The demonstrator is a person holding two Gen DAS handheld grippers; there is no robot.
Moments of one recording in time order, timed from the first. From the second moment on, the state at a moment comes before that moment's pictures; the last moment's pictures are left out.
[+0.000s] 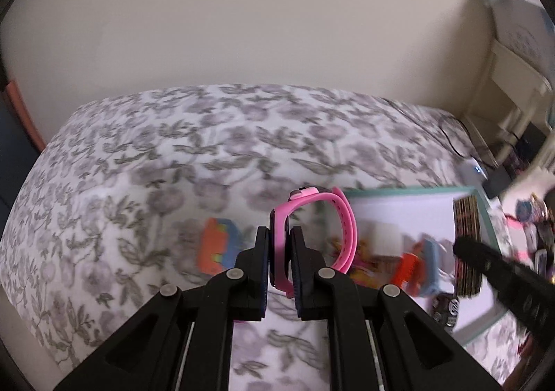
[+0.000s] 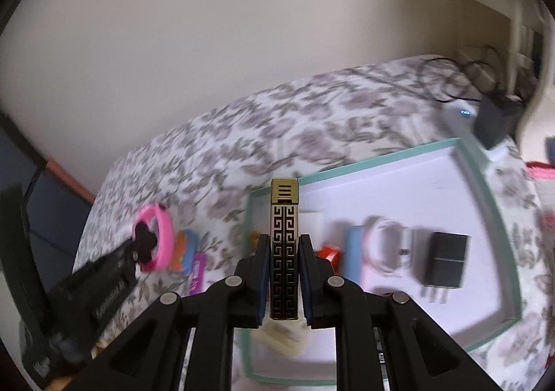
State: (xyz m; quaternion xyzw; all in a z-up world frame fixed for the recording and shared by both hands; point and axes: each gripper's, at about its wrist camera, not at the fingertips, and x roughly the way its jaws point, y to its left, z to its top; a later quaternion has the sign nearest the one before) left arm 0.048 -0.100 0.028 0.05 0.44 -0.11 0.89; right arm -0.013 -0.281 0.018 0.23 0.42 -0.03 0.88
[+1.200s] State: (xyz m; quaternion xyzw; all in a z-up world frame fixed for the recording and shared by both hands) left arm 0.009 -0.212 -0.037 0.19 0.48 -0.20 0.83; right arm -0.019 -0.360 -0.045 0.24 0.49 -0.13 0.83
